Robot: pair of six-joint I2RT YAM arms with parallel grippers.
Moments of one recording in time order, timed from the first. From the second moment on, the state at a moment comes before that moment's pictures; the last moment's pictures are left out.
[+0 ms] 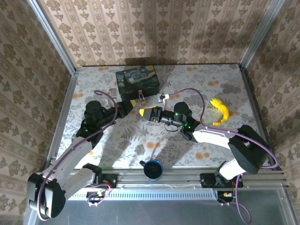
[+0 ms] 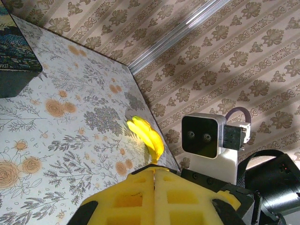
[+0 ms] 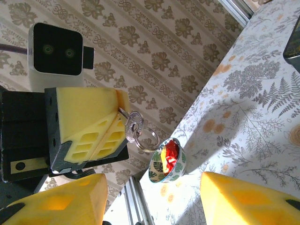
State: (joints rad) left arm -0.42 0.95 0.60 0.27 0.59 -0.85; right arm 0.73 1.51 0.74 0.76 -0.40 0.87
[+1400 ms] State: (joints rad) left arm -0.41 0.95 0.59 0.33 0.59 -0.91; right arm 0.73 1.51 0.81 0.73 -0.43 0.80
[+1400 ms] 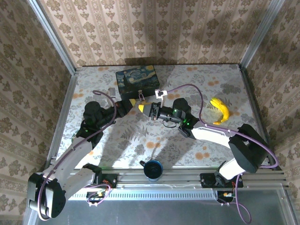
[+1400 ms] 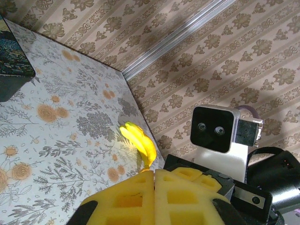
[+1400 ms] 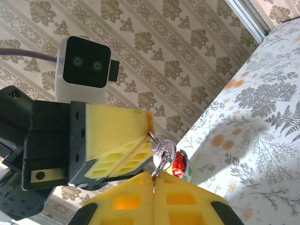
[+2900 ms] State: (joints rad) left arm -0.45 0.88 0.75 -0.21 0.46 -0.57; right arm 0.64 1.36 0.68 0.58 -0.43 0.79
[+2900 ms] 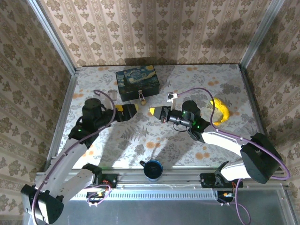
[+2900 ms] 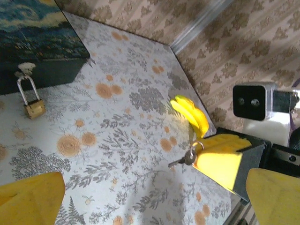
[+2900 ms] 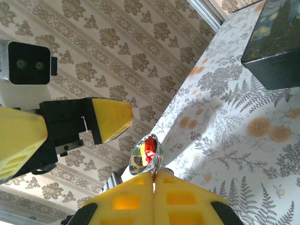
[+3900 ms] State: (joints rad) left arm -0.54 1.04 0.80 -0.23 0.52 -0.42; right arm 0.56 1.37 0.63 0.59 -0.55 0.83
